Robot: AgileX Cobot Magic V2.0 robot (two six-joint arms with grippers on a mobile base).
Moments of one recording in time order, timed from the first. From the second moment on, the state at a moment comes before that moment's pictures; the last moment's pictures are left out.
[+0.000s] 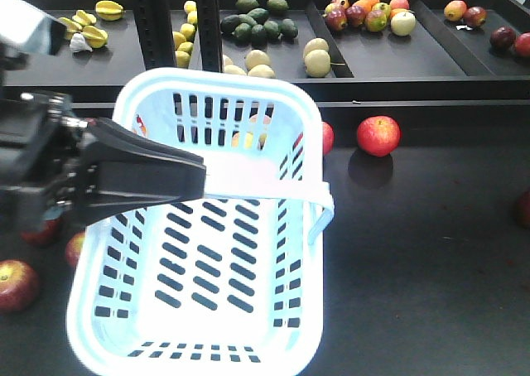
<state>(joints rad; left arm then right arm) -0.22 1.21 -1.07 1.77 -1.22 -2.14 0.03 -0.01 0.03 -0.05 0.08 0.00</state>
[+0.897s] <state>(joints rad) -0.22 1.11 -1.07 1.77 -1.23 -2.14 0.03 -0.01 0.03 -0.05 0.08 0.00</state>
